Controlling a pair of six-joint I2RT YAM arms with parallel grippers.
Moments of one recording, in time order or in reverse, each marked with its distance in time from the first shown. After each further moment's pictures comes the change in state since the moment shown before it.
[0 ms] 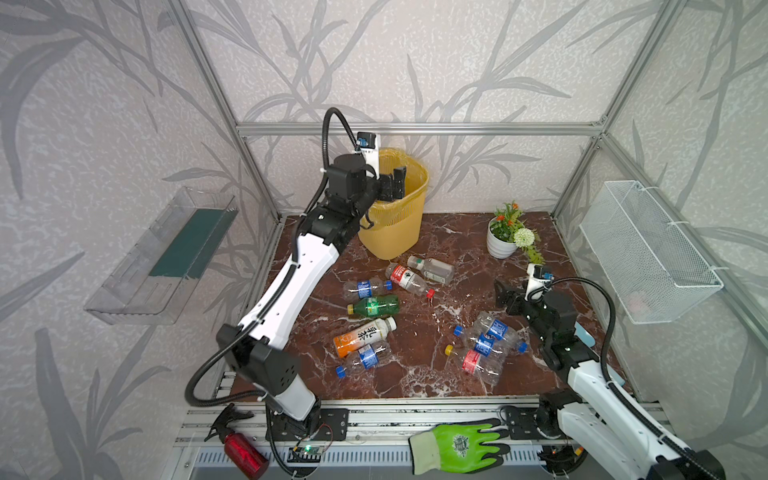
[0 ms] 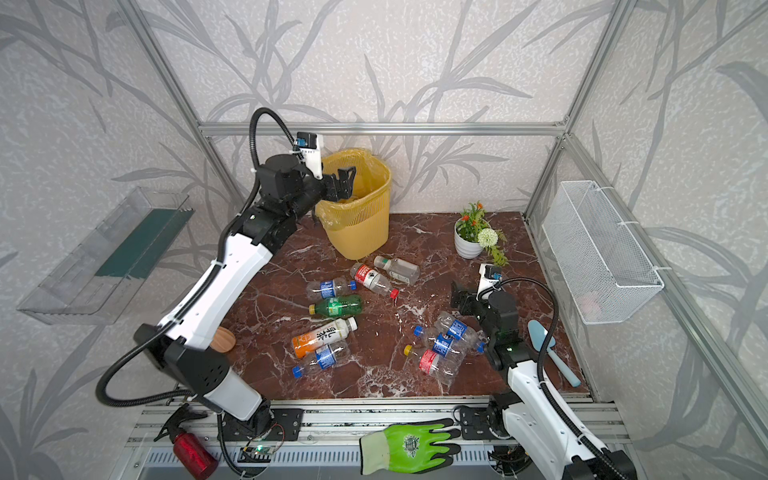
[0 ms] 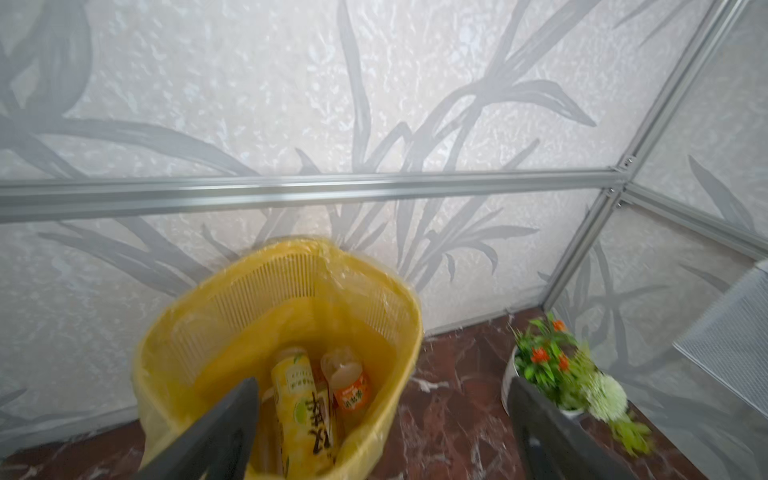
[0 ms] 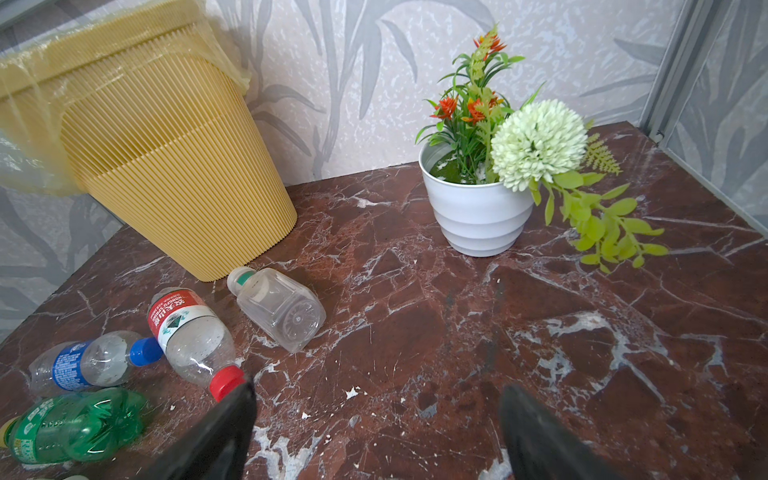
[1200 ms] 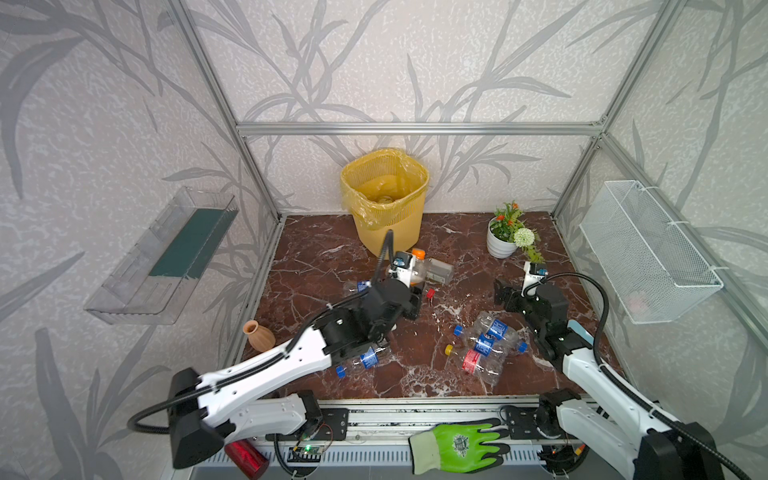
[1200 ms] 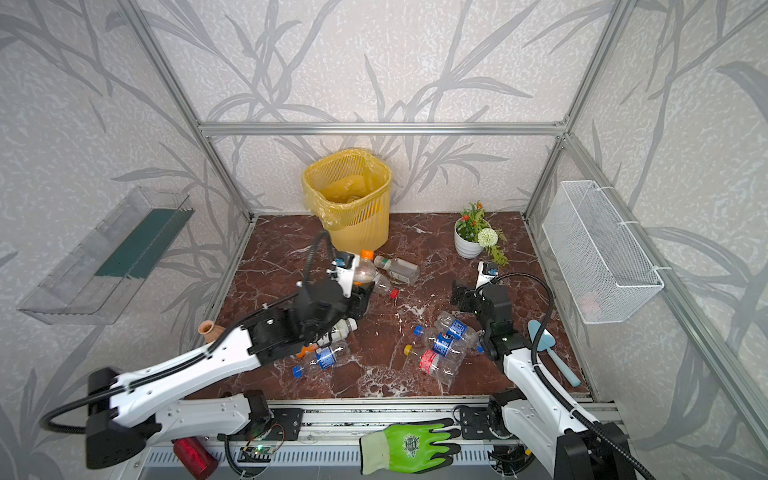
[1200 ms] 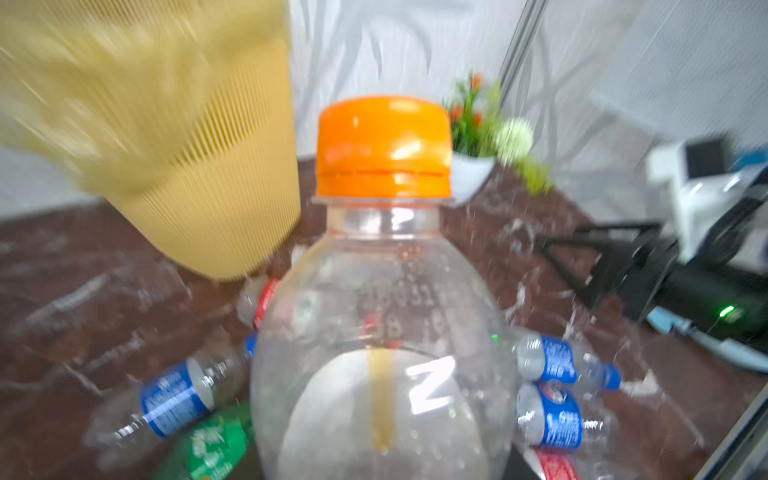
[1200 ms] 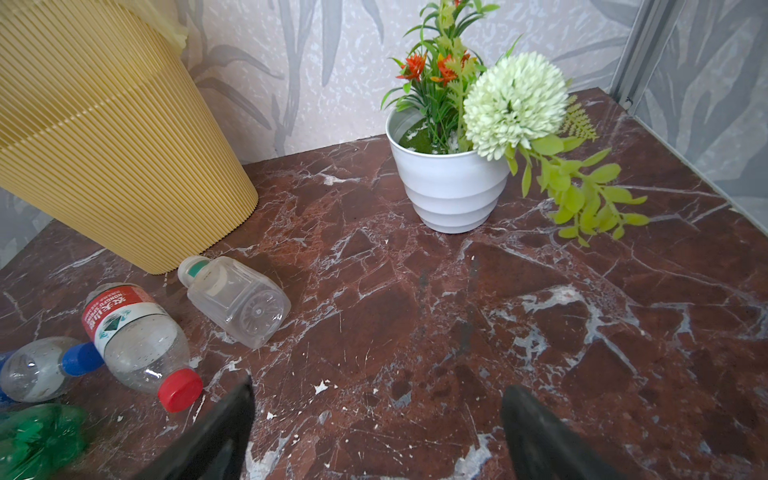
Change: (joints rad) left arm -0.566 -0.487 -0.736 0.054 -0.447 -0.125; right arm 0.003 0.116 0.024 0.009 0.083 0.005
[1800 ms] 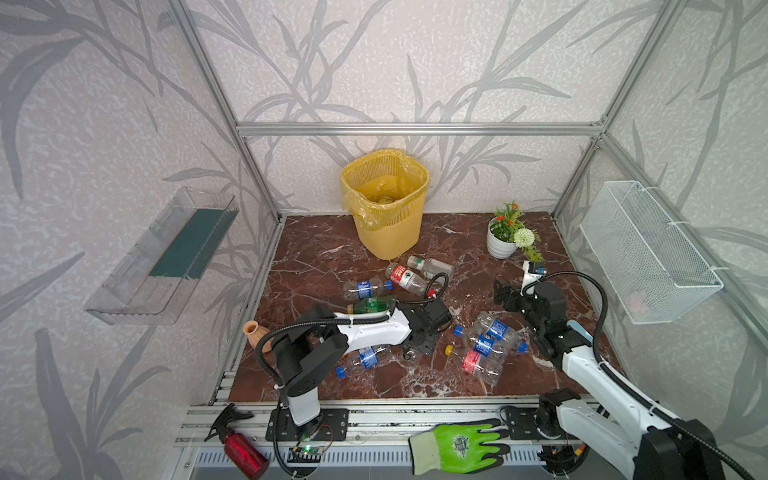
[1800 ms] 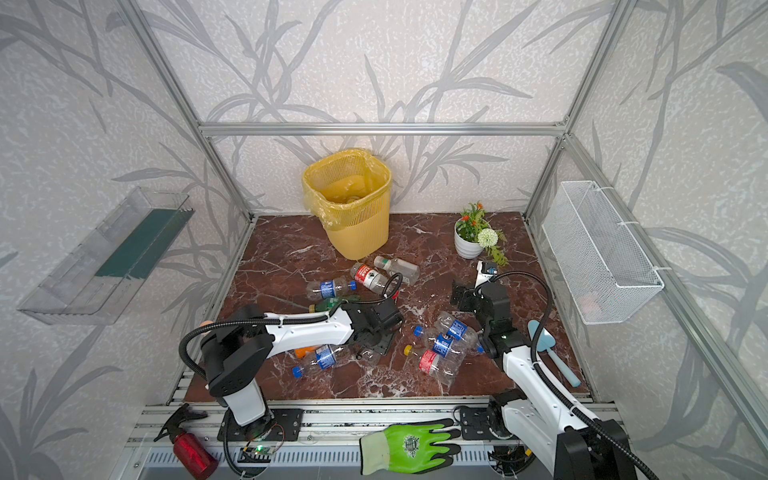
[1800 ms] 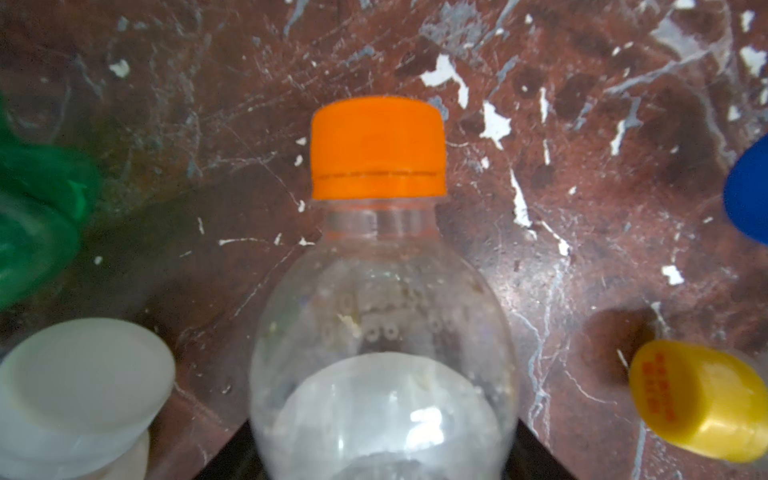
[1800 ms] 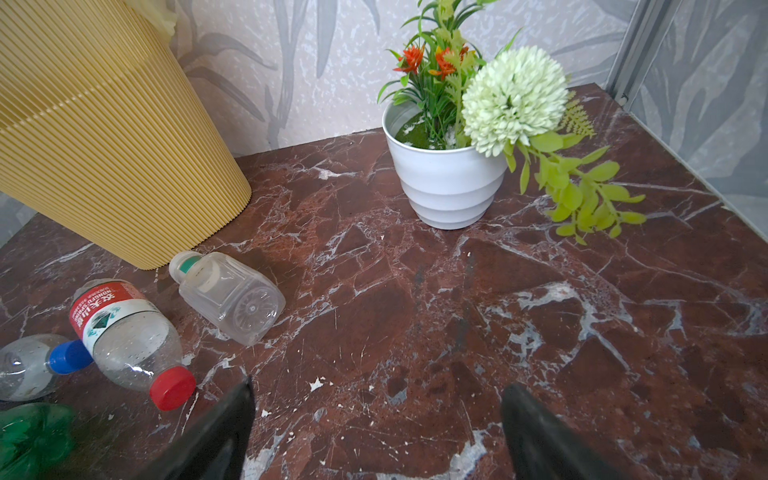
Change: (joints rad) left arm -0.010 0.726 0.072 -0.366 0.335 -0.320; right arm 0.005 0.025 0.033 -0.044 0.023 -0.007
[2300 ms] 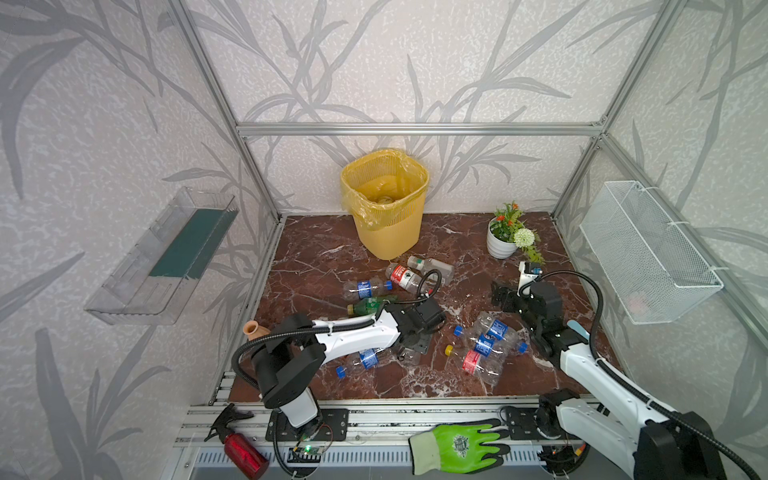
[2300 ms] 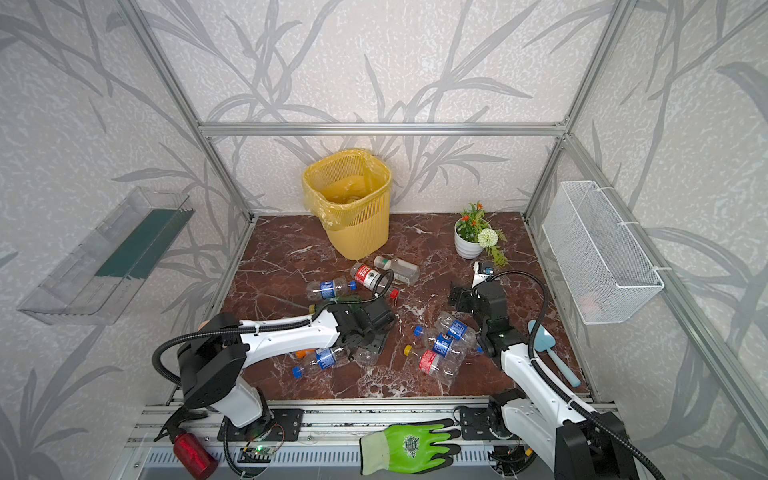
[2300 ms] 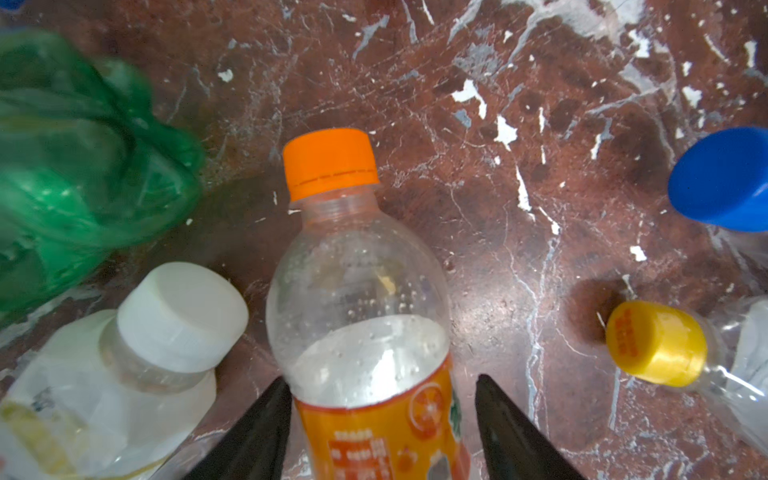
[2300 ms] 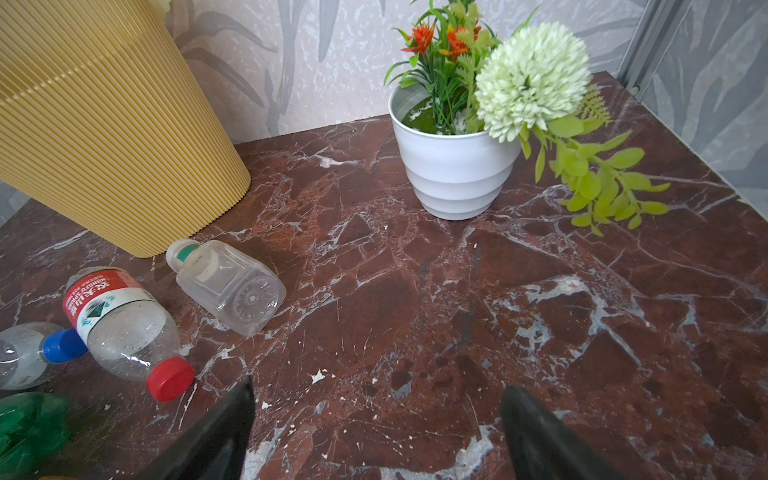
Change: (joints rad) left arm 0.000 -0.108 -0.038 -0.035 -0.031 -0.038; right arm 0.025 0.031 0.006 0.000 0.015 -0.001
